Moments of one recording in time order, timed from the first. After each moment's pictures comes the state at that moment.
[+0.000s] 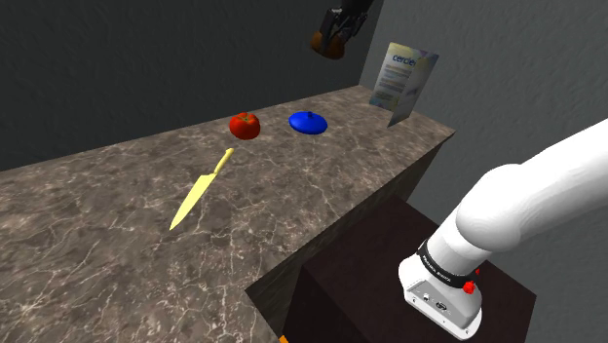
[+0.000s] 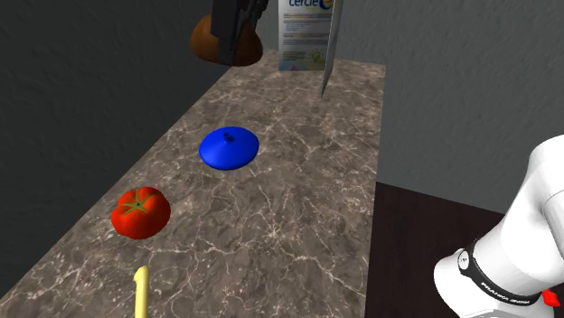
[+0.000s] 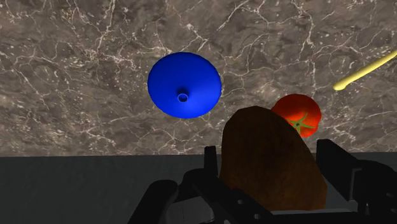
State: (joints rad) arm -0.01 -0.38 0.00 -2.06 0.03 2.03 -0.11
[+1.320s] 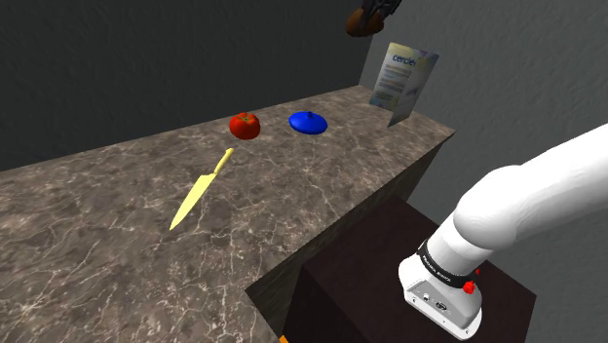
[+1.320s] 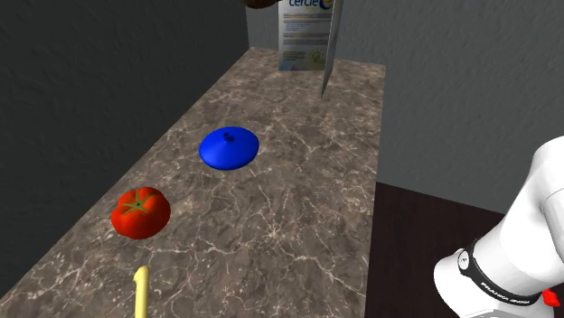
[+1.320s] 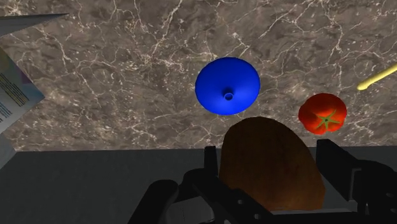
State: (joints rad) arm -0.07 -0.41 -0.14 -1.92 0.03 1.85 -0.29
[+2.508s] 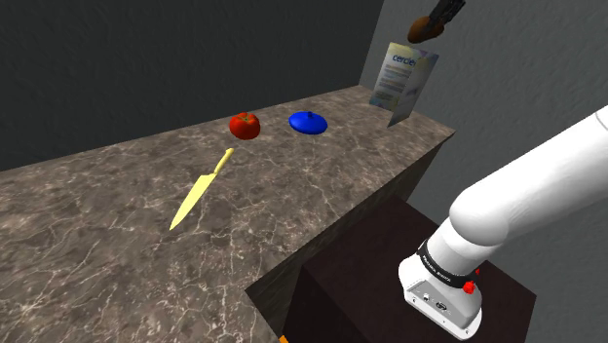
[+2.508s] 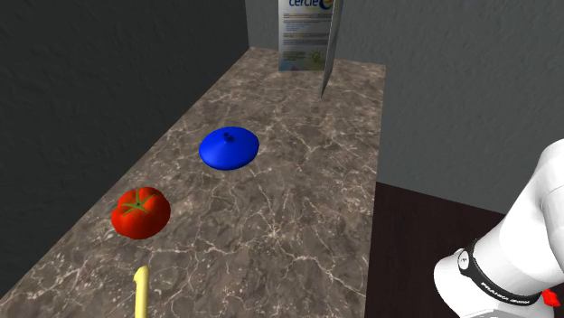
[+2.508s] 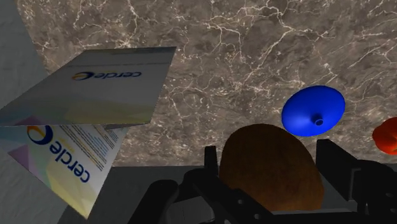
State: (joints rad) arm -0.16 -0.29 -0.51 -1.75 0.09 1.75 -0.76
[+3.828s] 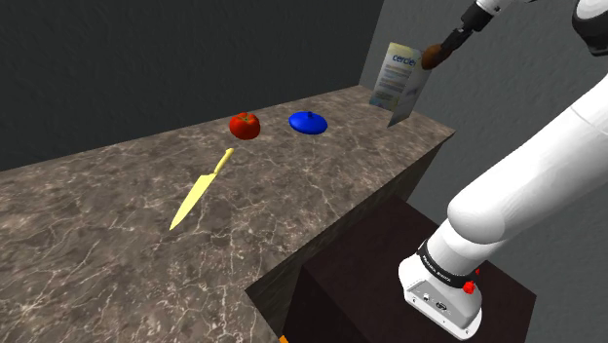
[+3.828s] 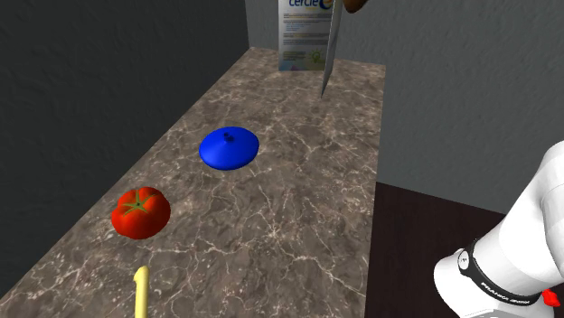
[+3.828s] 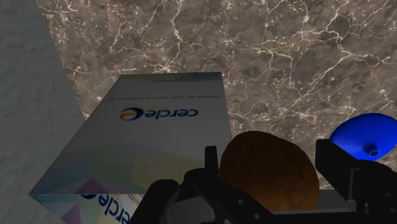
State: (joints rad) arm -0.21 -0.15 -0.69 -1.78 0.19 1.86 -1.02
